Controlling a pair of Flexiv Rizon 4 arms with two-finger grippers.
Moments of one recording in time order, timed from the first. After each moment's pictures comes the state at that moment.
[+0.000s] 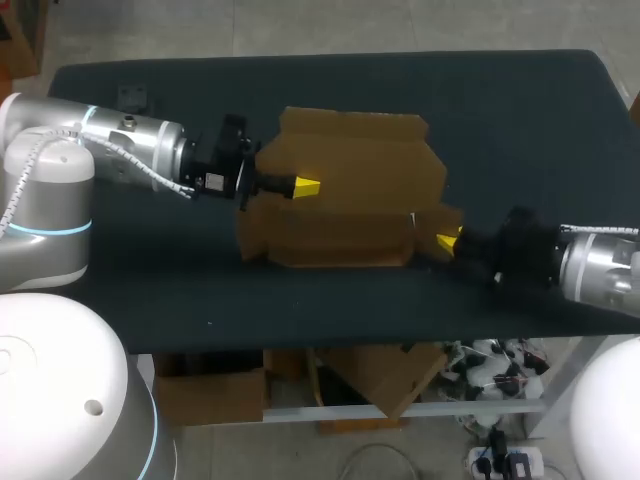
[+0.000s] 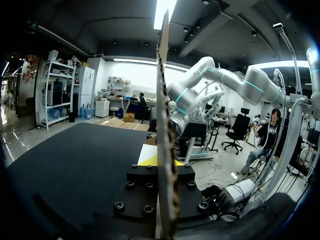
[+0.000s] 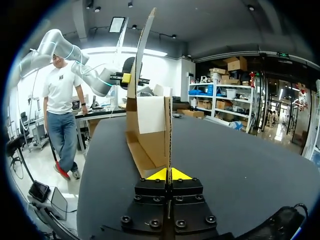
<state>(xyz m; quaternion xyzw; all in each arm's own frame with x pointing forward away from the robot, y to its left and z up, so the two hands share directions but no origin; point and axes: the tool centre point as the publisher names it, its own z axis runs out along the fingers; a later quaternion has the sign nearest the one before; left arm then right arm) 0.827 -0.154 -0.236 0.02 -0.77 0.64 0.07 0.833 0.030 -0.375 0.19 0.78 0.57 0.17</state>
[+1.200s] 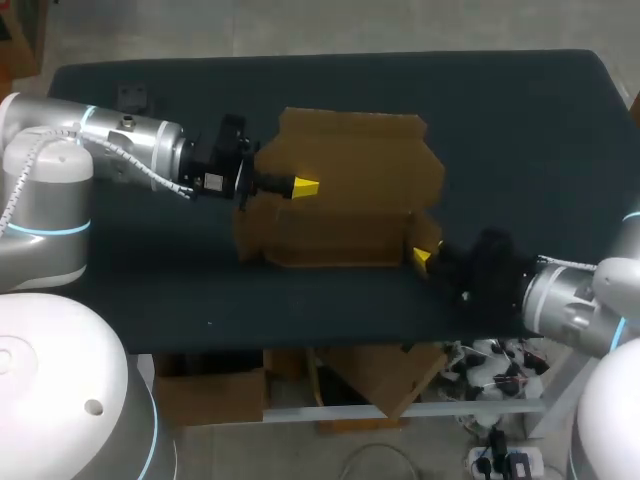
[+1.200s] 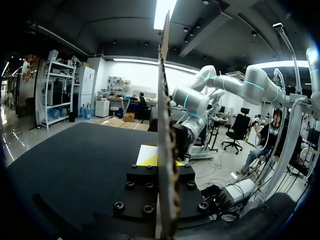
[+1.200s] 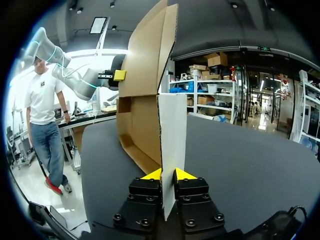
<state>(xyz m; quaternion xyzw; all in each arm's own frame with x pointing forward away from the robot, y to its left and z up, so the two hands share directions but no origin) 0.827 -0.153 -0.237 0.02 -0.77 0.64 0.07 0.812 0.065 -0.382 0.28 0.75 0.56 0.21</state>
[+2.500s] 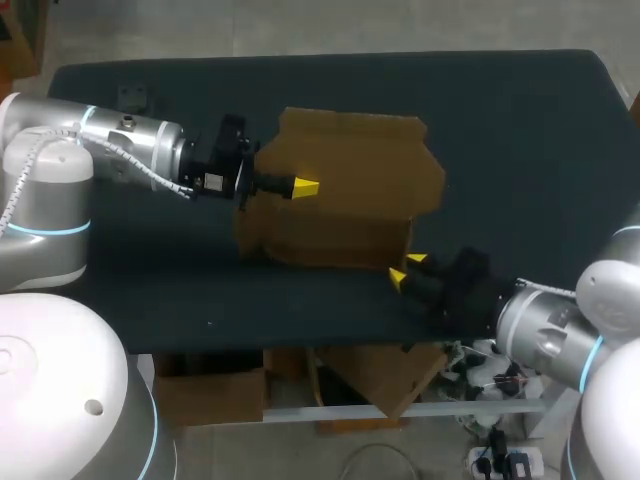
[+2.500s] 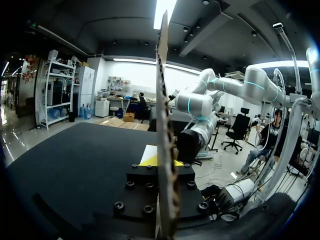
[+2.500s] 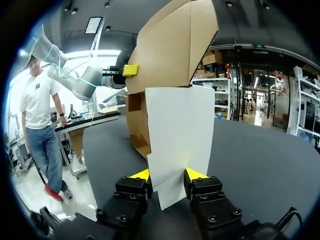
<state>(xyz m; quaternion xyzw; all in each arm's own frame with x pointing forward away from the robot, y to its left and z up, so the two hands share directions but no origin) 0.826 -0.153 -0.237 0.02 -0.77 0.64 0.07 0.785 0.098 -0.388 0.30 0.74 0.56 0.21</state>
